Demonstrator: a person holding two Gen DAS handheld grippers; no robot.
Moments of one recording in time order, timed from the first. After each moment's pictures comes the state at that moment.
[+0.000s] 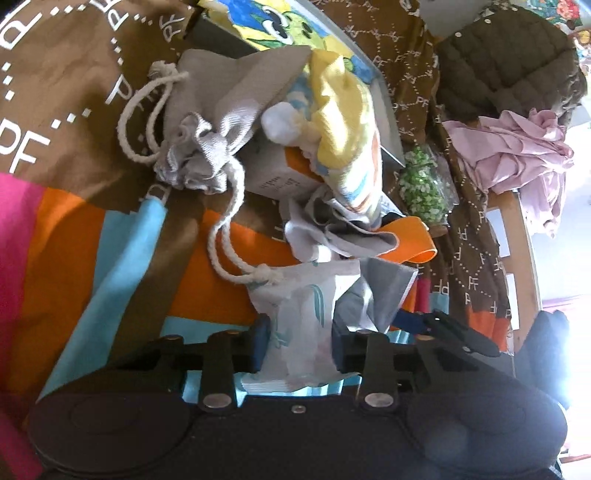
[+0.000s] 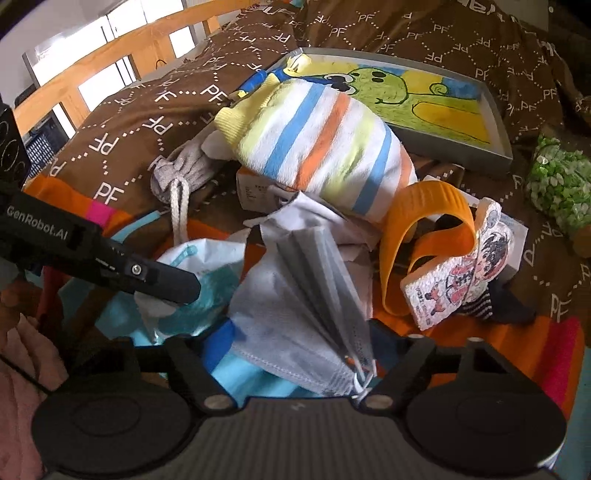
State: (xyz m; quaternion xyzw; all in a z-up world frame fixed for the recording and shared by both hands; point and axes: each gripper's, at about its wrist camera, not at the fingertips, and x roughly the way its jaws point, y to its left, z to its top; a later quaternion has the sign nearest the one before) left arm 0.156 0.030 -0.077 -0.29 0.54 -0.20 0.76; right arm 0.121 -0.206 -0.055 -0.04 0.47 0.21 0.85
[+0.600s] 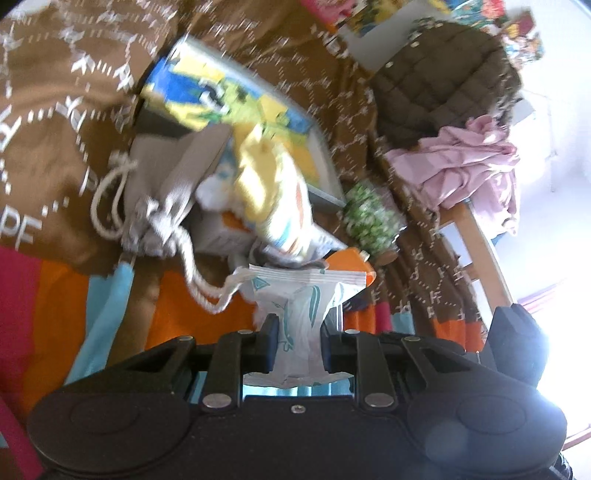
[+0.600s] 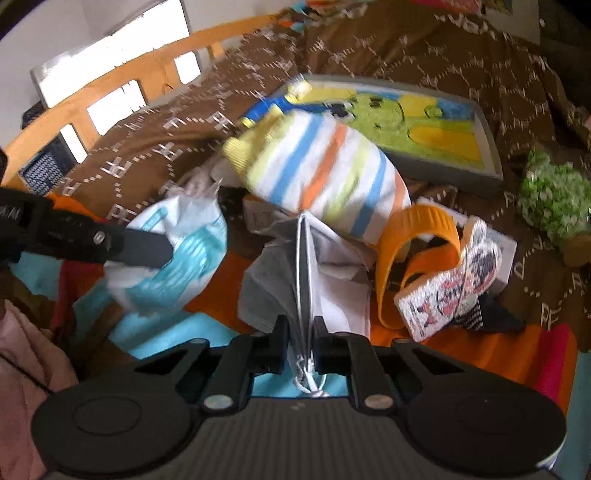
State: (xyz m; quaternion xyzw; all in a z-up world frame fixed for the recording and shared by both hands) left arm 0.129 0.033 -0.027 -0.27 0.43 -0.25 0.82; right arm 0.103 -0.214 -0.033 -0.03 0.42 0.23 0.88
